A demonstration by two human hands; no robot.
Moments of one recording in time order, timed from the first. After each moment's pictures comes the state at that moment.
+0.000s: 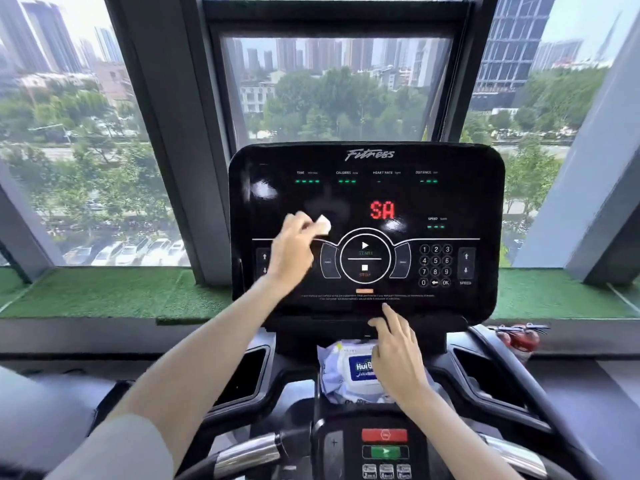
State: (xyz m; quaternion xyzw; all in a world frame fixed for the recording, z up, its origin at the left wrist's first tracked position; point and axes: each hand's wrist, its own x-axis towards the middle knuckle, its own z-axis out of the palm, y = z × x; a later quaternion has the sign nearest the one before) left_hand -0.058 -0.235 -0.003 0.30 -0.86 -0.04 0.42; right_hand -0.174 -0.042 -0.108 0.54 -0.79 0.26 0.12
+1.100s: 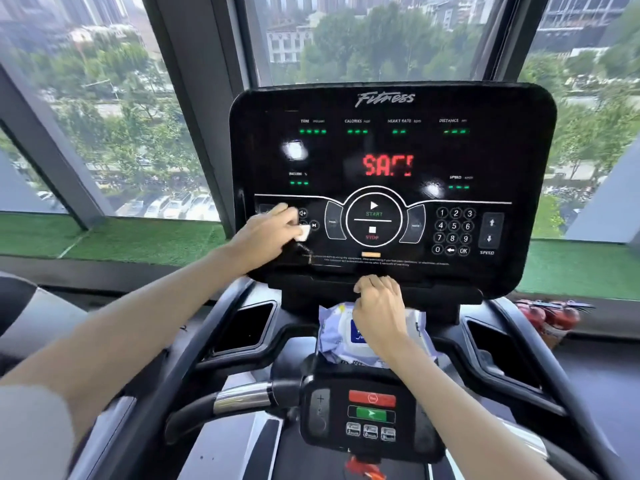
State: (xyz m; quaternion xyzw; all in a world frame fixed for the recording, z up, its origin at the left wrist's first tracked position) left_hand -0.001 -0.240 -0.021 0.23 -0.95 0.18 0.12; right_hand -0.175 -0.074 -0.111 0.59 -0.75 0.30 0.10
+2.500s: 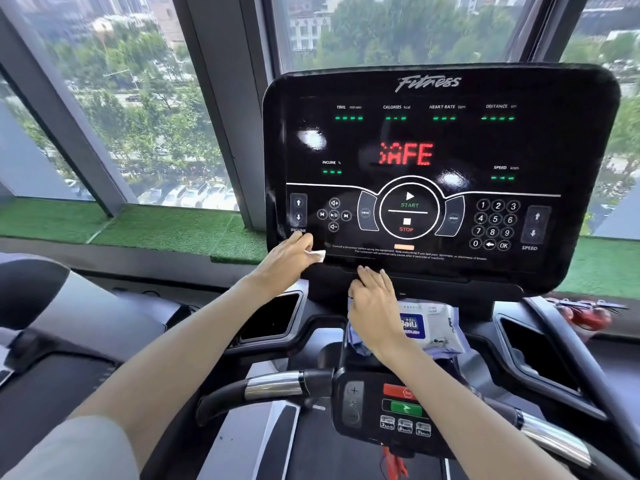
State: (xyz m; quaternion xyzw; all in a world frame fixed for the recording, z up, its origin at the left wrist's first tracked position) left_hand 0.026 -0.205 -0.064 0.32 -0.94 0.04 0.09; right_hand -0.123 -0.094 -0.123 0.64 -0.71 0.27 0.10
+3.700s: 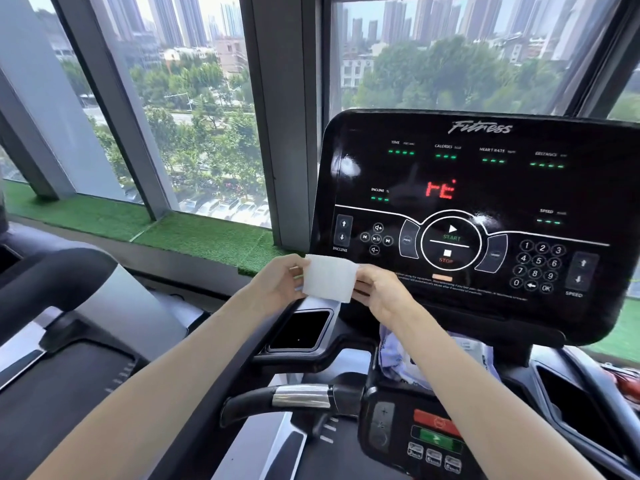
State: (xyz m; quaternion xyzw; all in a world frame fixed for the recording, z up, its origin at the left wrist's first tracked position) left_hand 0.093 -0.184 -0.039 0.43 -0.37 -0.73 0.38; right_hand -0.084 -0.135 -0.046 0.32 -0.54 0.54 -0.56
